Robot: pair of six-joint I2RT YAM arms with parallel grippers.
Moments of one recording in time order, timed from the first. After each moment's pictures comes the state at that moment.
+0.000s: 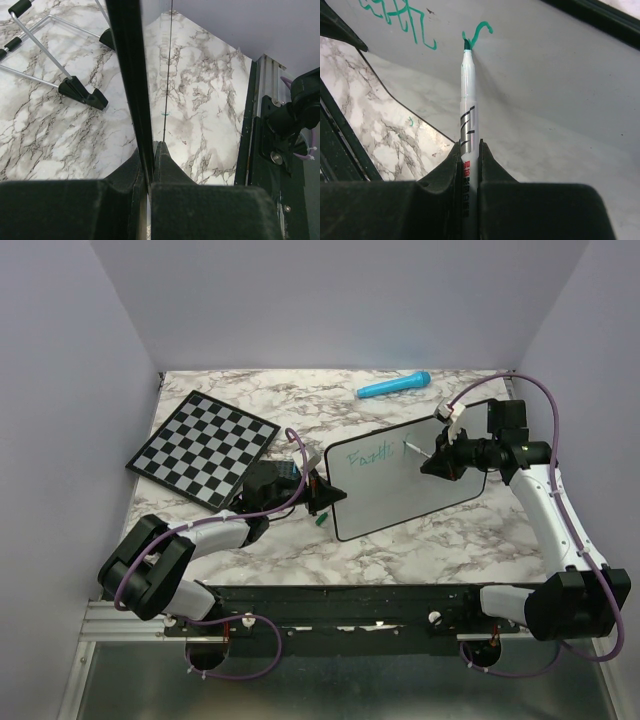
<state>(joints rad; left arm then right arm) -0.61 1.41 0.52 0.79 0.60 -0.31 0.04 1.24 1.14 -0.77 -0.76 -0.55</state>
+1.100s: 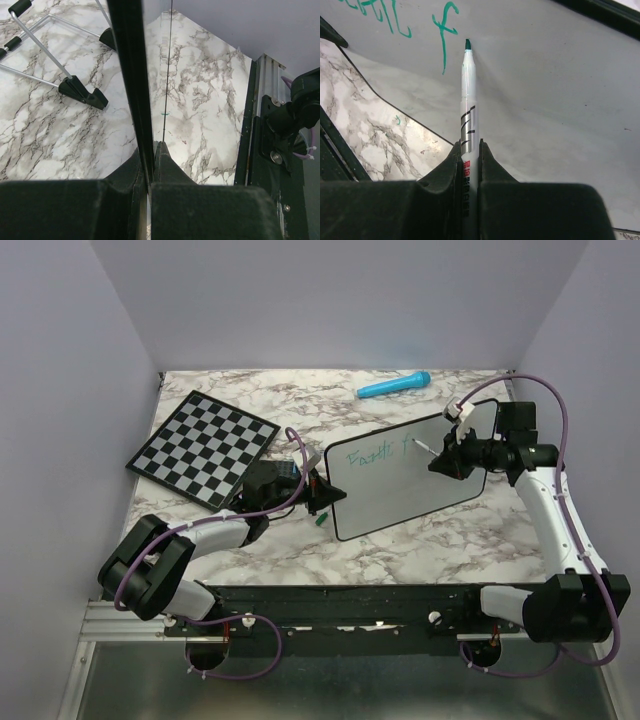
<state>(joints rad) -0.60 1.41 0.52 0.79 0.61 -0.31 -0.02 1.22 1.13 -0.76 -0.75 -0.58</state>
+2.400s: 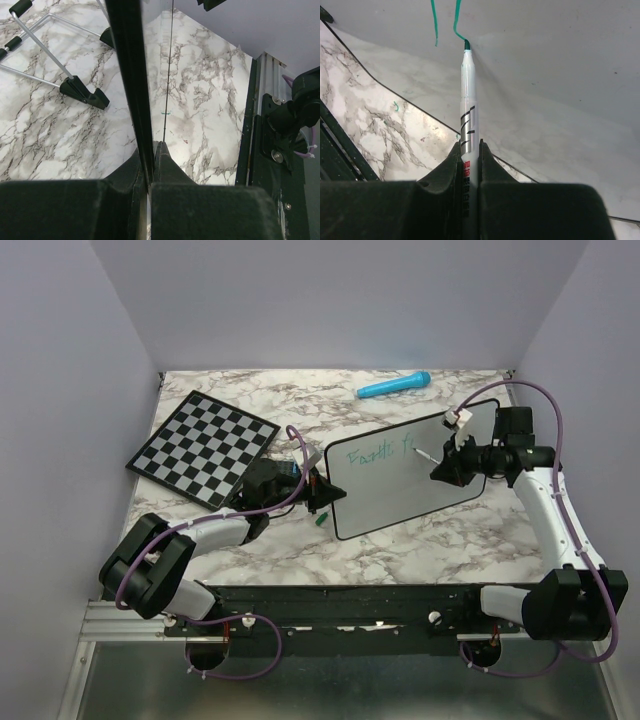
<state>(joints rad) -0.60 1.42 0.54 0.77 0.62 -0.30 -0.03 1.23 1.09 -0.80 -0.73 -0.61</state>
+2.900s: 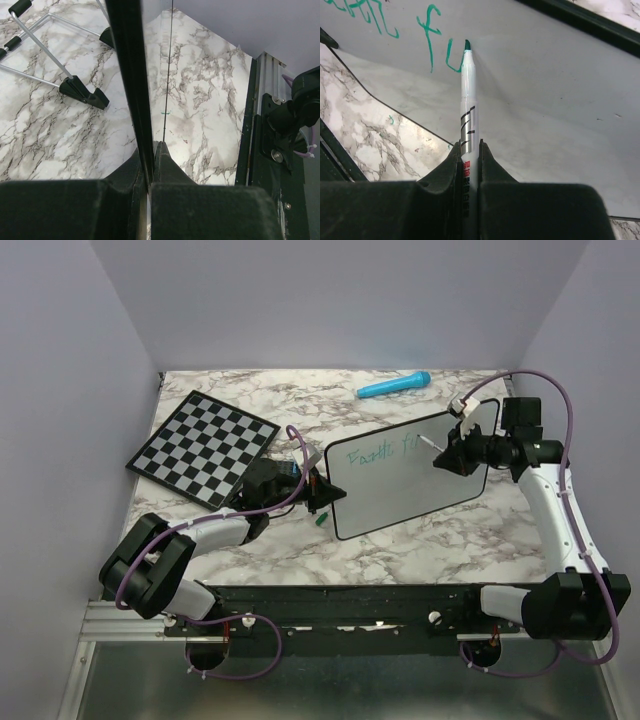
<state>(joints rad) -0.59 1.42 0.54 0.77 0.62 -0.30 -0.04 1.24 1.17 -0.80 -0.72 -0.58</state>
